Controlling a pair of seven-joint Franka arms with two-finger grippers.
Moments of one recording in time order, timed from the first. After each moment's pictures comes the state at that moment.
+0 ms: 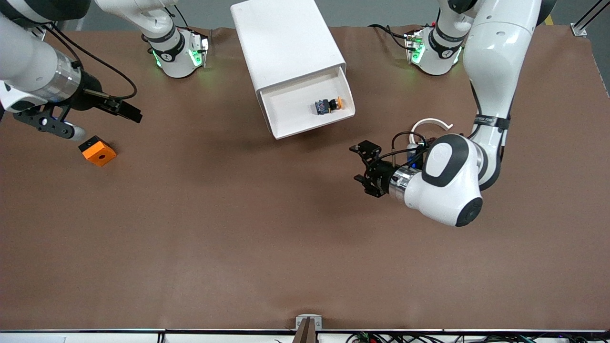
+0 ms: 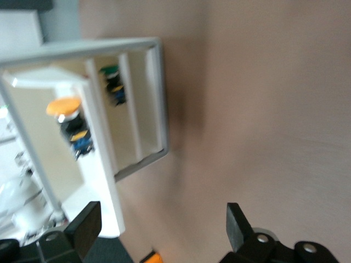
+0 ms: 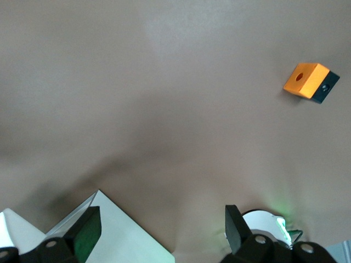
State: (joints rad) left arm -0.30 0.69 -0.04 -1.26 -0.70 1.51 -2.18; right arm 0.20 -0.02 -0.02 -1.64 0.08 1.43 0.58
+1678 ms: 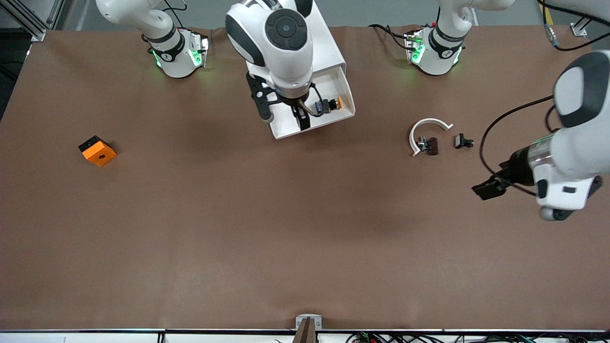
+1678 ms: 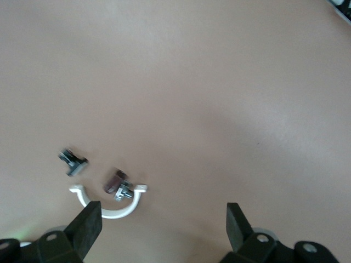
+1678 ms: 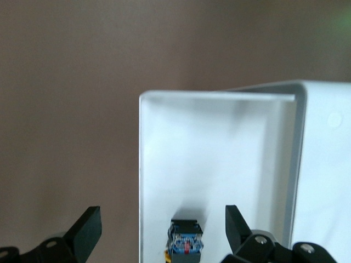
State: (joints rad) left arm -0.23 0.37 0.18 -1.25 -0.15 1.50 -0.65; right arm 0.85 0.45 -0.01 -1.31 0.14 1.65 2.04
